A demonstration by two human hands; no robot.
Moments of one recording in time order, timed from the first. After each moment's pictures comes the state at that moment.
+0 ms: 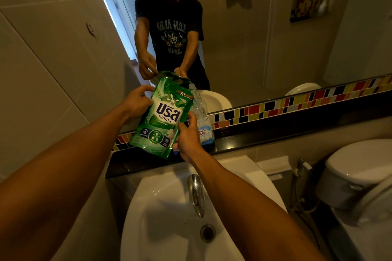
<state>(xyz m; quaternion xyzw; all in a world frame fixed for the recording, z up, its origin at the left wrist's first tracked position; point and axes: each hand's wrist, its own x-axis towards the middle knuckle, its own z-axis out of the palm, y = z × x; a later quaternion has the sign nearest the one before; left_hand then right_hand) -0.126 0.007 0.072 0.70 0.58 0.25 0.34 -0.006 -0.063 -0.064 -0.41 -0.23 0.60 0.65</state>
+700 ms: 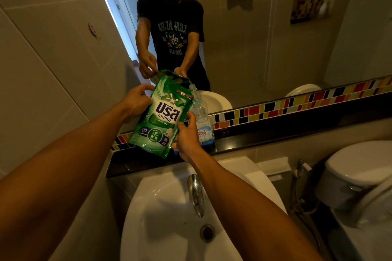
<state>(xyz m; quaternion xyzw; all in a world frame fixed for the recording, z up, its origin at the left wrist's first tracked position) -0.128 0.007 0.078 0.70 0.59 0.24 0.32 -0.009 -0.062 -0.062 -0.41 -0.24 0.60 0.64</state>
